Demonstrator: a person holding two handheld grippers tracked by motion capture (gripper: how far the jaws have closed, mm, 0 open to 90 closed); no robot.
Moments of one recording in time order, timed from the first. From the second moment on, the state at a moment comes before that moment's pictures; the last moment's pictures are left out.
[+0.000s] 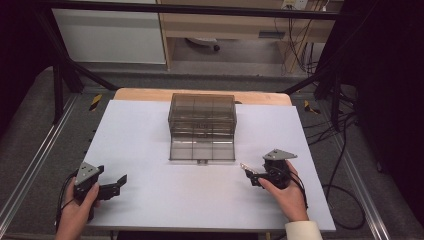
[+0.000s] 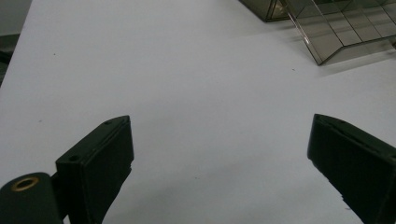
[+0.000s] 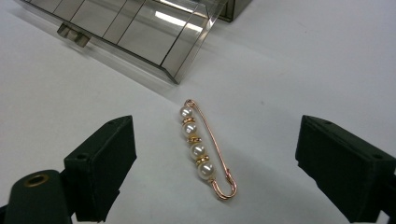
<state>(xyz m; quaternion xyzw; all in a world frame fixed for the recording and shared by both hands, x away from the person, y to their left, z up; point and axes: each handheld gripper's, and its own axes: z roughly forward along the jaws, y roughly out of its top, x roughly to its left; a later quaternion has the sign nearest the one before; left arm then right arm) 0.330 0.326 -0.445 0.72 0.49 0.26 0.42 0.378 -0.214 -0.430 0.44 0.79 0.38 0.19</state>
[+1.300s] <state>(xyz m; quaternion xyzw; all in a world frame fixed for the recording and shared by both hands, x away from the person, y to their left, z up) 0.329 0.328 -0.446 0.72 0.49 0.26 0.41 0.378 -0.212 -0.435 0.44 0.80 0.37 0.18</state>
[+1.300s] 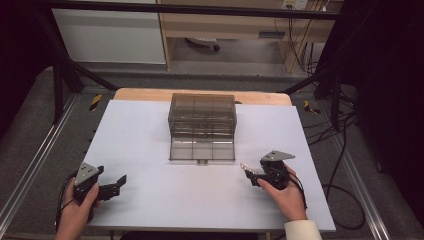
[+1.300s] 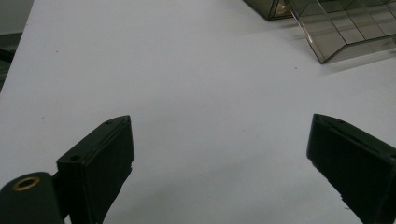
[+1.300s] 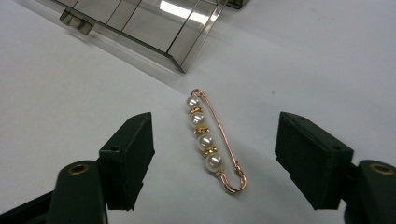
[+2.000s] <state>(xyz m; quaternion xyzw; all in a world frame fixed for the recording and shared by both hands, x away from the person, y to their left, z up) 0.329 0.322 -0.447 0.73 0.48 0.26 0.41 0.389 -0.201 -0.449 0.42 0.83 0.33 0.16</state>
